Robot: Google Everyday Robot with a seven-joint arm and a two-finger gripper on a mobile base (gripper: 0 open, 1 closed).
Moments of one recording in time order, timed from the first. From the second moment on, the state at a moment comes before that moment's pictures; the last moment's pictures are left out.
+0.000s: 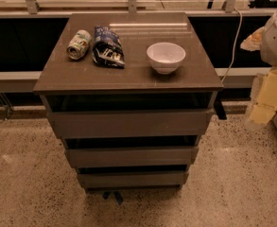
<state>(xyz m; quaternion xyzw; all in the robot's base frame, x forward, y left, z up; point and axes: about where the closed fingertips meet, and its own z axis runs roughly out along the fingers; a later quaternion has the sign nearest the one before) 0.438 -0.217 0.976 -0.60 0.78 -0.03 0.16</state>
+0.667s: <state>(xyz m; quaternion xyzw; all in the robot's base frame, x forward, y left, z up) 0.439 -0.207 0.966 -0.61 0.77 -0.05 0.17</state>
